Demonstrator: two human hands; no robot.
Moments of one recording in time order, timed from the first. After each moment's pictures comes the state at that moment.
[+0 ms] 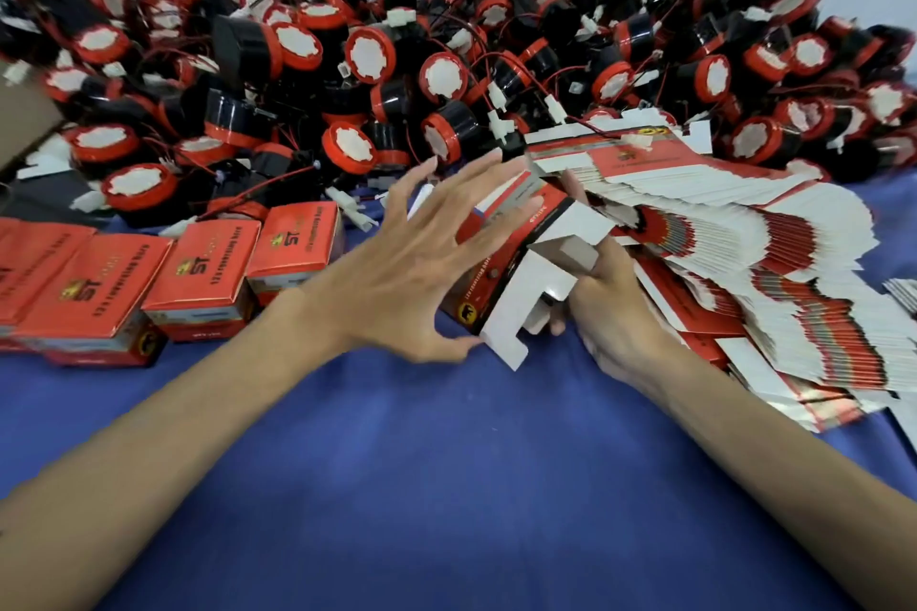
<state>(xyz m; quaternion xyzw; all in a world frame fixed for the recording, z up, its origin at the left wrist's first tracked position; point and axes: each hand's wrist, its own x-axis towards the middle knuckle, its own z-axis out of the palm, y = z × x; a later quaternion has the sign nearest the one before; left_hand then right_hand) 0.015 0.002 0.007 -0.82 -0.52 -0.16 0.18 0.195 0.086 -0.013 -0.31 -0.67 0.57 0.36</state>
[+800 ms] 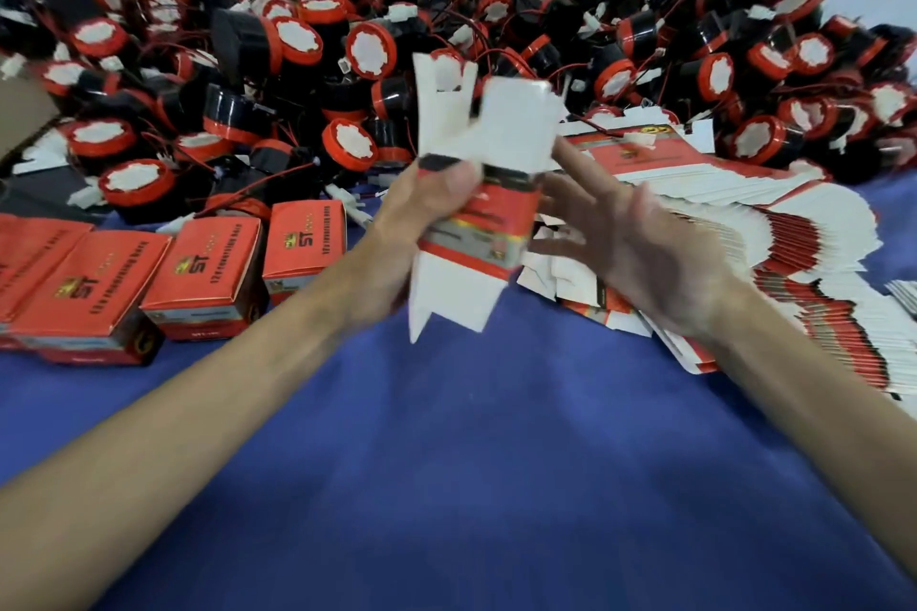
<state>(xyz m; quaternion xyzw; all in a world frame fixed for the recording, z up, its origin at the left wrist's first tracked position) 0.034 0.002 0.031 -0.53 -0.37 -0.63 -0.42 0.215 0.102 0.040 -0.12 -0.73 0.64 0.20</state>
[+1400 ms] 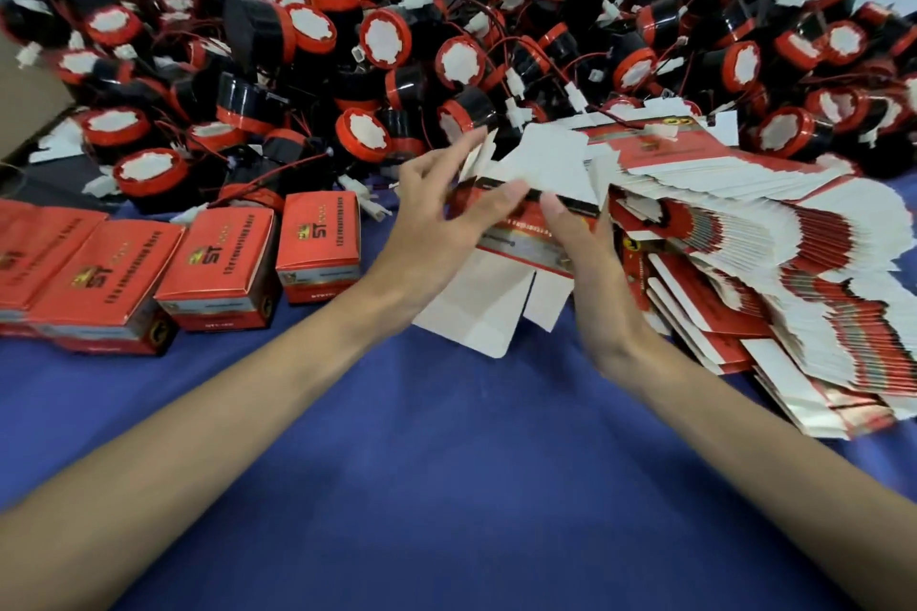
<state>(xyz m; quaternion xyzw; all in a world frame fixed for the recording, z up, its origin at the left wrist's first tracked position) 0.039 0.015 0.013 -0.47 -0.57 -0.60 -0.32 0.172 0.066 -0.002 -0.28 -0.61 0.62 0.40</state>
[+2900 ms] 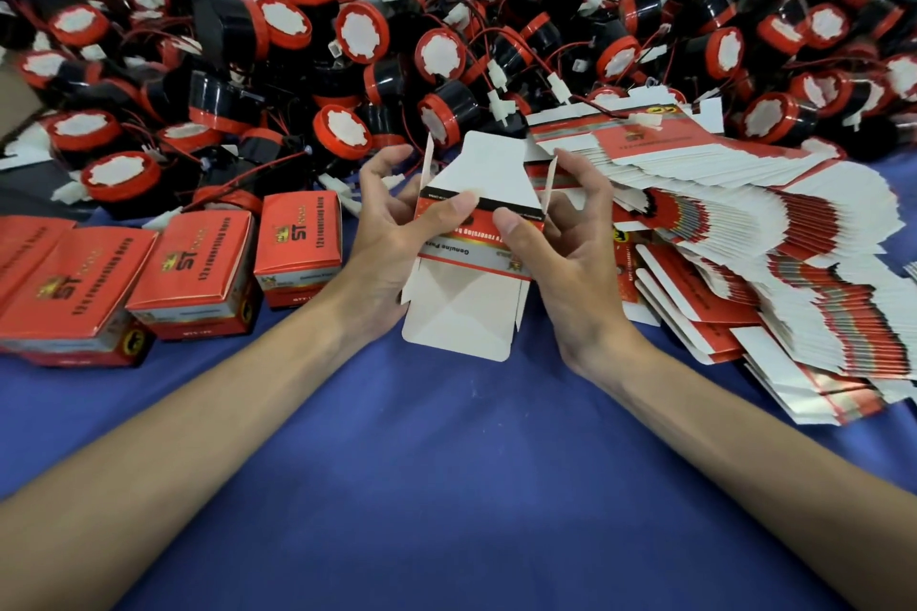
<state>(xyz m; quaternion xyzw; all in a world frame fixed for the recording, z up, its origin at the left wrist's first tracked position) 0.032 0.013 -0.002 -0.35 -0.40 -0.72 -0.45 0.167 0.067 -0.012 -0.24 -0.59 0.62 0.47</state>
